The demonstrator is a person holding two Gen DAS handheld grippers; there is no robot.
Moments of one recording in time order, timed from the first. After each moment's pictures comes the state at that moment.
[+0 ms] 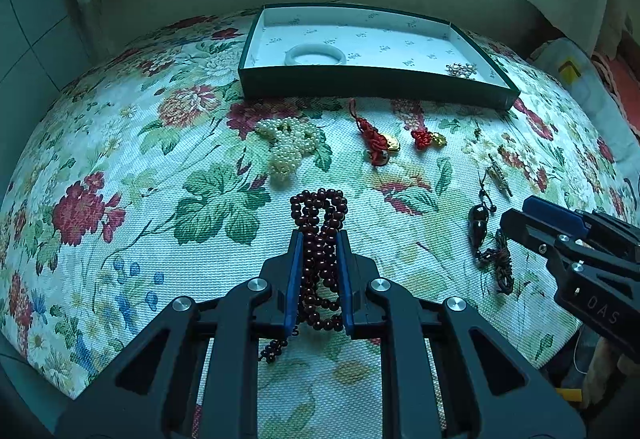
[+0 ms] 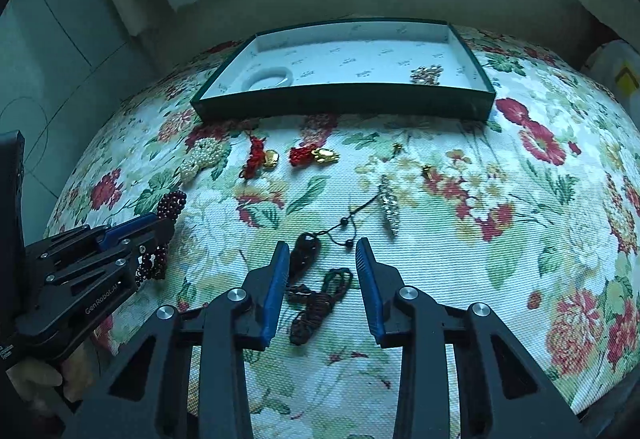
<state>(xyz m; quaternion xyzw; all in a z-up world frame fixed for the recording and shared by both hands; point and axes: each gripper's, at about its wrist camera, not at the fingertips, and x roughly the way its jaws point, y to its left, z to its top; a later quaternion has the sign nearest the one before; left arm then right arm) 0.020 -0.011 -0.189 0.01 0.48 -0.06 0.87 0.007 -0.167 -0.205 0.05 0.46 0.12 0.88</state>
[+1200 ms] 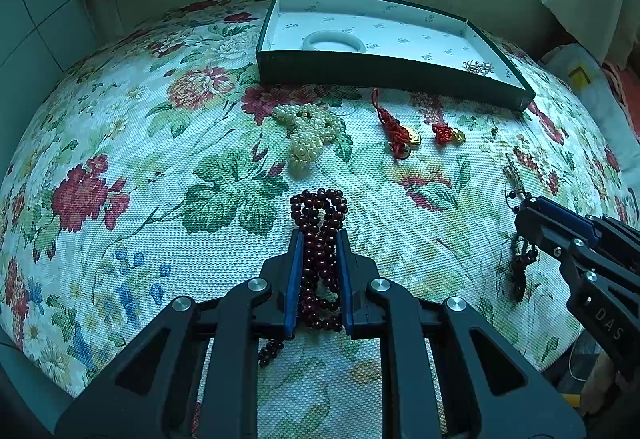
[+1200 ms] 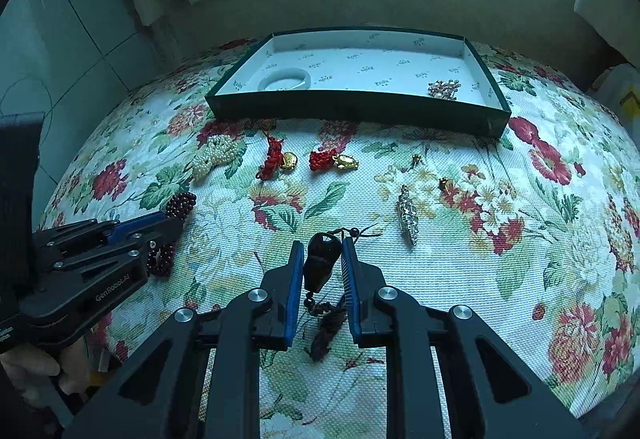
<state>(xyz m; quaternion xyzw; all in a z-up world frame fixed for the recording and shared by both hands) 0.024 -0.003 -0.195 0.00 0.50 -0.05 0.87 0.002 -0.155 -0.194 0.02 0.44 0.12 0.89</state>
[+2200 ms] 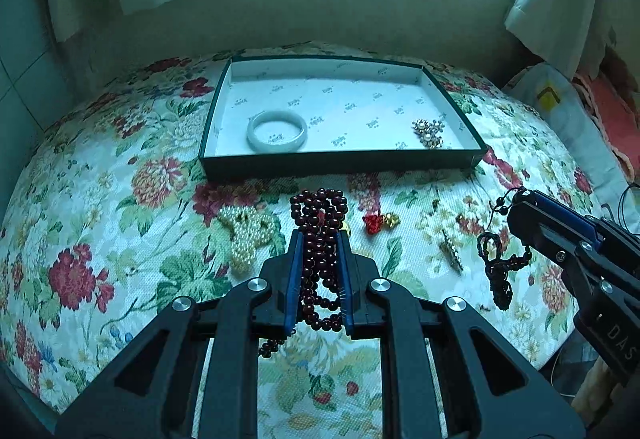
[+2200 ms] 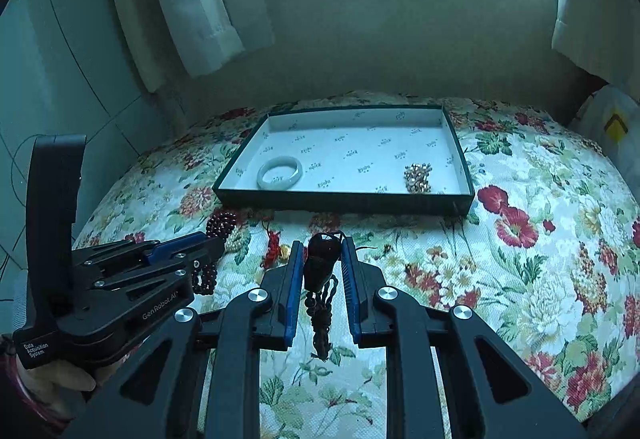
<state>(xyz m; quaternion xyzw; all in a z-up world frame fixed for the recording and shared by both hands) 0.061 -0.044 -0.138 0.00 0.45 -0.10 0.89 0.015 -0.181 -0.131 0.05 0.36 0.12 0.92</state>
